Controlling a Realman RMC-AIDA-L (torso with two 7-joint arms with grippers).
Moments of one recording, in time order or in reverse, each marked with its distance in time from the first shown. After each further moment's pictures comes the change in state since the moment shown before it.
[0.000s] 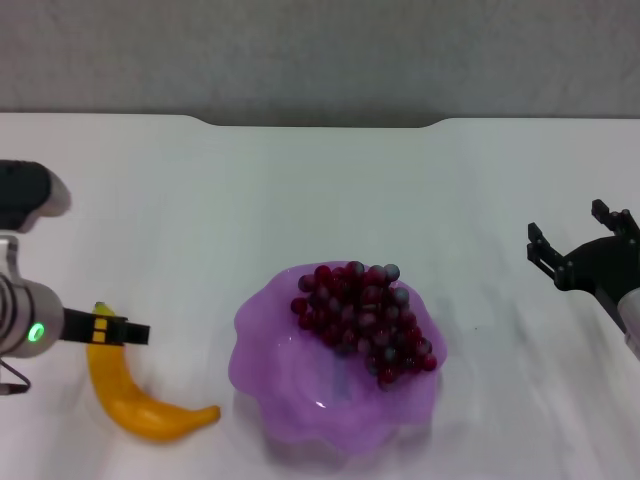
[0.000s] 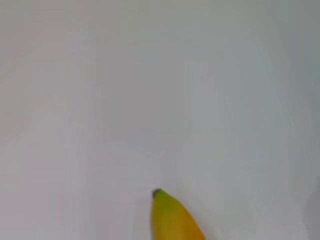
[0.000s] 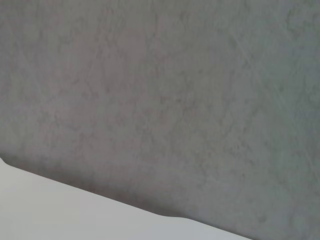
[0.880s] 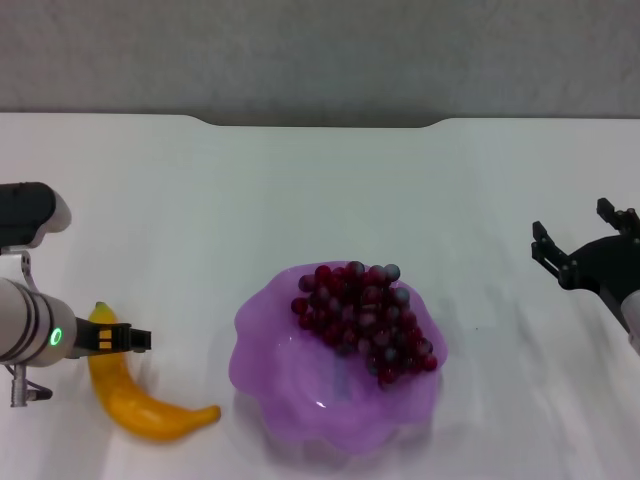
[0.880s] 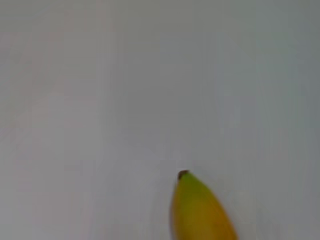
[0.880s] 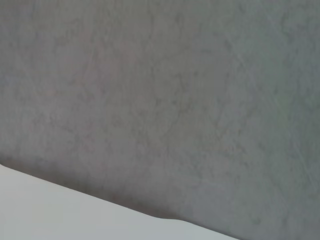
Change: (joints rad) left arm -0.095 0.004 0.019 0.256 0.007 0.131 -0.182; right arm -0.005 0.000 0.005 0.000 0.006 -0.010 -0.015
